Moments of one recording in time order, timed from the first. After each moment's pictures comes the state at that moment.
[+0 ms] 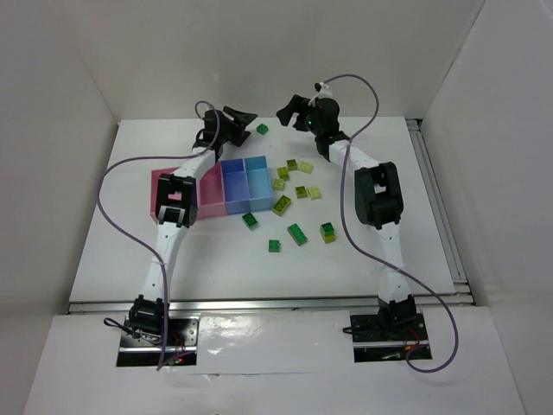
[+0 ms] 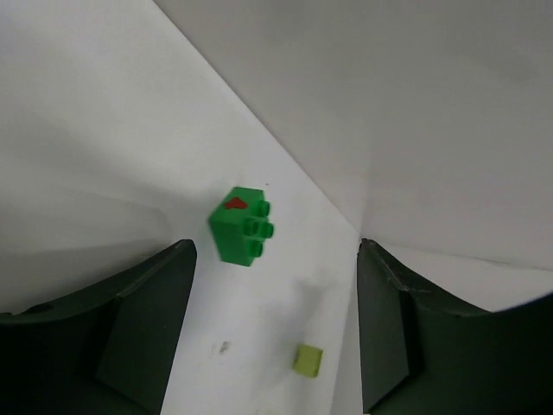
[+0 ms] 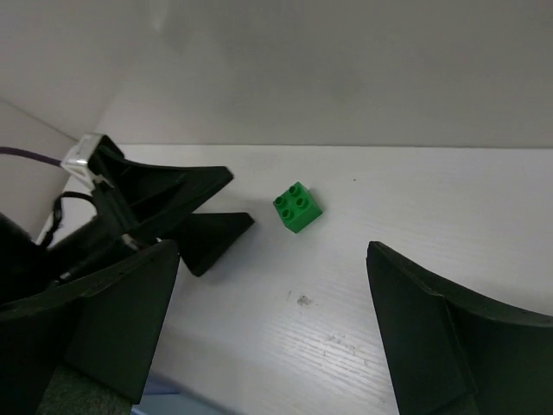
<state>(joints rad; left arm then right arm) -0.13 2.83 2.44 0.08 0.29 -1.23 0.28 2.47 2.00 0.32 -0.22 0.52</state>
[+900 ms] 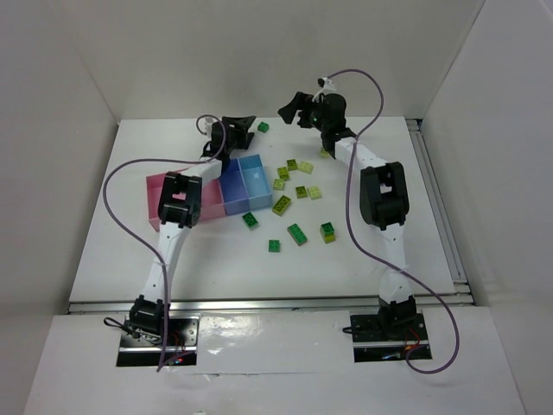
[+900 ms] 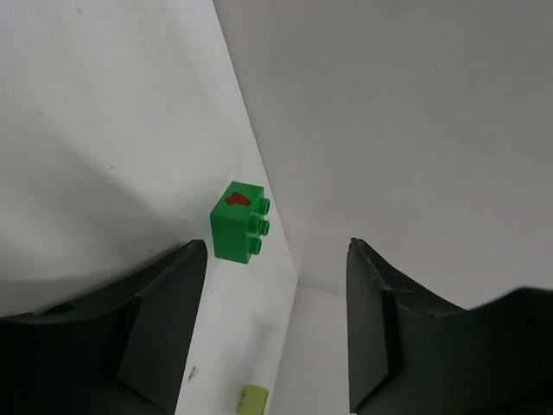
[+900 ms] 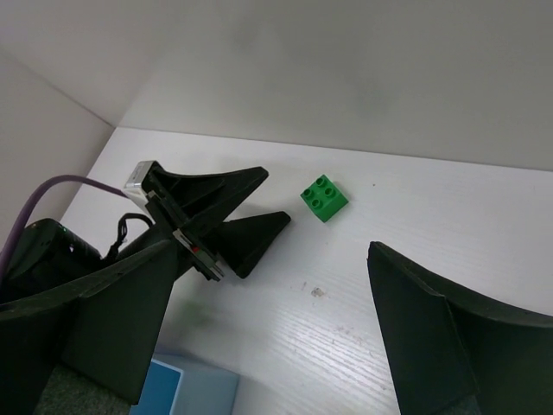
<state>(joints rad) -0.19 2.81 2.23 0.37 0.09 -1.53 0.25 2.38 1.96 0.31 -0.33 0.49</state>
